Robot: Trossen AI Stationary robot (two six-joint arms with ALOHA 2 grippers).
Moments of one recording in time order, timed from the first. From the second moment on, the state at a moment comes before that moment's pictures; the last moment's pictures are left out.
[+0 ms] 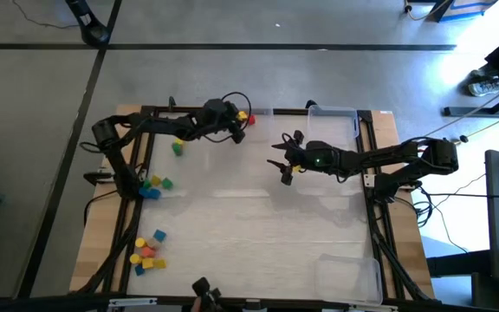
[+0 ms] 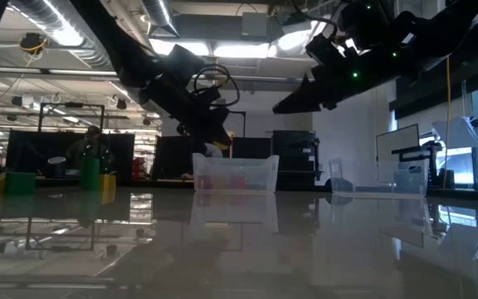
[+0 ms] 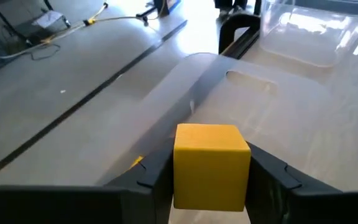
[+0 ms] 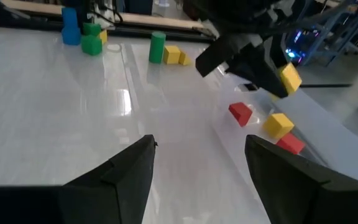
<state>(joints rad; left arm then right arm) 0.56 1.74 0.92 0.35 -0.13 0.07 -0.16 1.41 0.59 0.52 0.17 -0.16</state>
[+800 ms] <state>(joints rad) 0.40 1.38 1.01 -0.54 -0.19 -0.07 -0.16 1.41 0.59 0.52 0.17 -0.16</state>
